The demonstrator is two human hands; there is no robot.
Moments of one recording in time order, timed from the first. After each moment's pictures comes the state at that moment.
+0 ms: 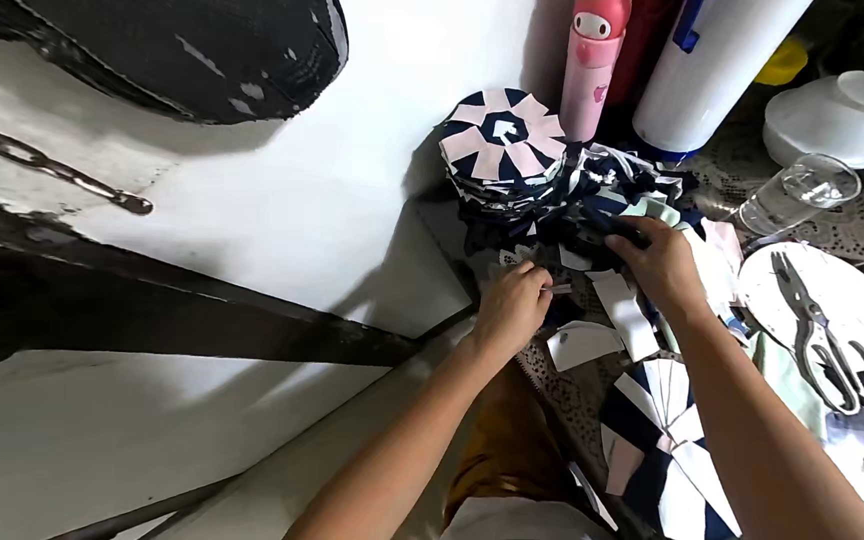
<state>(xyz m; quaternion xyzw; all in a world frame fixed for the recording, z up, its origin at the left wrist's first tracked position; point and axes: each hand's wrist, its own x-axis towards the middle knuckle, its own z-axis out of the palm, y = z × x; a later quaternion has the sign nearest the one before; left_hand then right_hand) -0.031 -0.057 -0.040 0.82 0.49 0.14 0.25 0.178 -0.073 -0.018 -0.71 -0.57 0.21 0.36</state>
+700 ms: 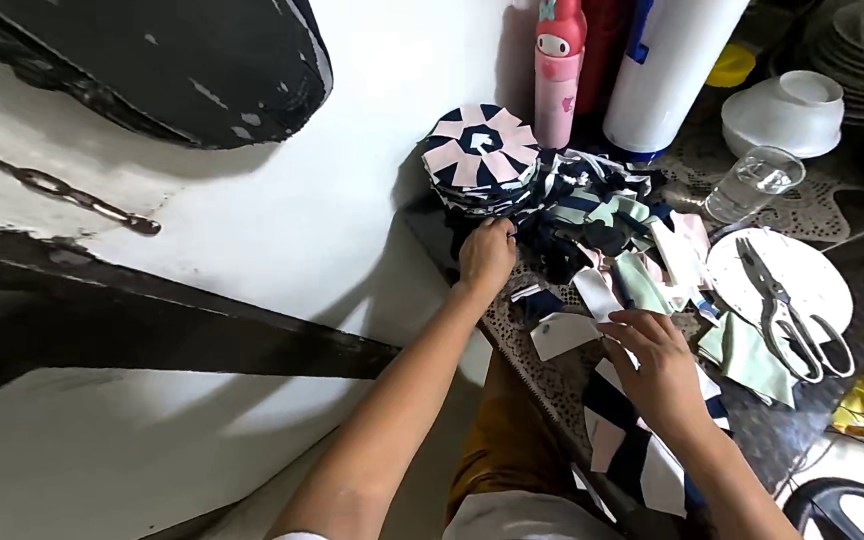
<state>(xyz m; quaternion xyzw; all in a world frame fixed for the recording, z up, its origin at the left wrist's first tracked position) -0.017 0.006 -0.042 0.79 0.57 0.16 0.18 0.161 -0.203 -0.057 -0.64 -0.69 0.02 0.34</state>
